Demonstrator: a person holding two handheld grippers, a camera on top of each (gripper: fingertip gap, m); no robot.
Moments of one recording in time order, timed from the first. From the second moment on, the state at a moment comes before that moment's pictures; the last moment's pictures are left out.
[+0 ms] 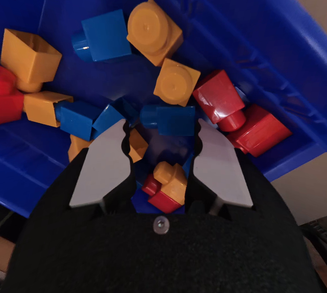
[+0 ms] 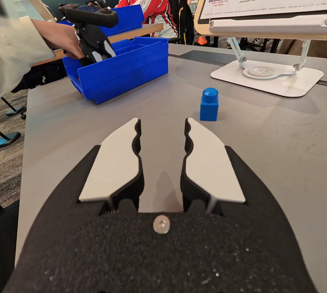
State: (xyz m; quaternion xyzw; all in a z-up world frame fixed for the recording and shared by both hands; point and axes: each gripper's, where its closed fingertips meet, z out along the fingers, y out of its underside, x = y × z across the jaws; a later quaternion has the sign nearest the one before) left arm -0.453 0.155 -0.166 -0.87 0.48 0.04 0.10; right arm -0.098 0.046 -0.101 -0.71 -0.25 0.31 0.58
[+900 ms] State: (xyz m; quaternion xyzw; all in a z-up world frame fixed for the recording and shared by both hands) left arm -0.462 0.162 -0.183 -0.85 0.52 0.05 0.07; right arm -0.102 0.046 -0.105 -0.72 -0.25 0.32 0.56
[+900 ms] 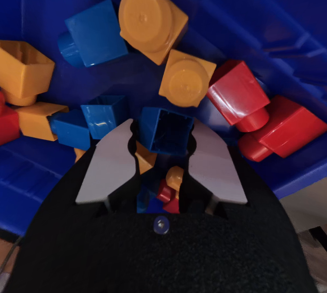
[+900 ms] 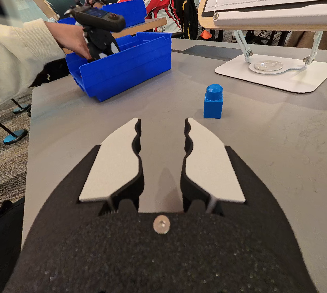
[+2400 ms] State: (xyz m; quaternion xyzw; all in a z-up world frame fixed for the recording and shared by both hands) left arm -0.168 0.106 -0.176 -0.71 0.70 0.00 0.10; right arm -0.092 0.043 -0.093 -0.70 -0.25 0.31 0.59
